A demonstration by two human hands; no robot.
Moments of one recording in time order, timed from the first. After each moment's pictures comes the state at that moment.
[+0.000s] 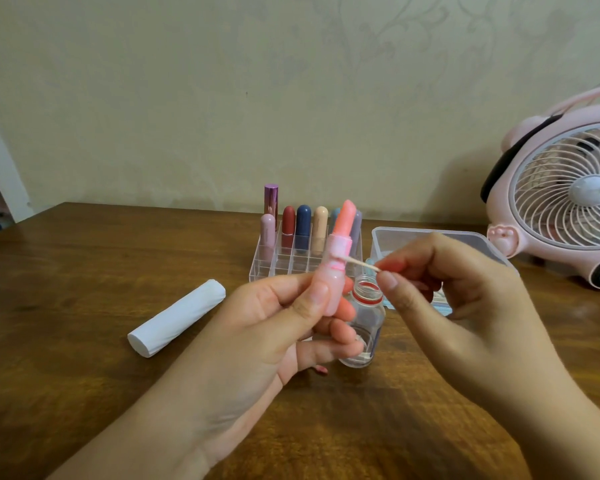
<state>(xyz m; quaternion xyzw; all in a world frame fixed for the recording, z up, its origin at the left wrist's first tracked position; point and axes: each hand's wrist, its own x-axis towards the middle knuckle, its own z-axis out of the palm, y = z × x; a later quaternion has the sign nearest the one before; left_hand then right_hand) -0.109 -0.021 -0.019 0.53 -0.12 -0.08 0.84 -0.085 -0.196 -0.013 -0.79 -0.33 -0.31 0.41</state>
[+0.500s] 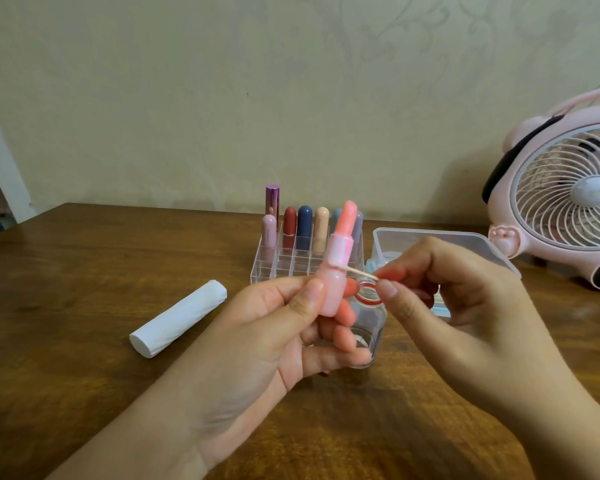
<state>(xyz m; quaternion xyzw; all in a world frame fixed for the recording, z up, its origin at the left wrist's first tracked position) -0.110 -0.022 -0.018 0.48 -0.12 -0.12 0.86 -0.086 -0.196 -0.012 -0.79 -0.35 -0.28 0.43</state>
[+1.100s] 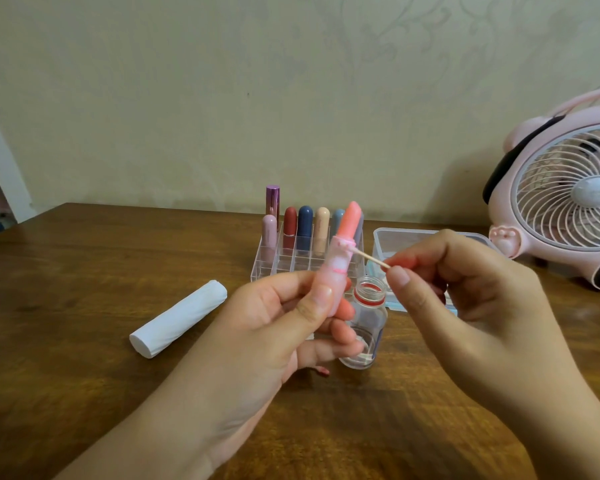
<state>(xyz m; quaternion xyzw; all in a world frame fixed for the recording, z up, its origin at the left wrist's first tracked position) -0.110 -0.024 -0.019 0.56 -0.12 -0.04 0.82 -0.088 -0.195 -0.010 -0.78 -0.33 -0.30 0.45</state>
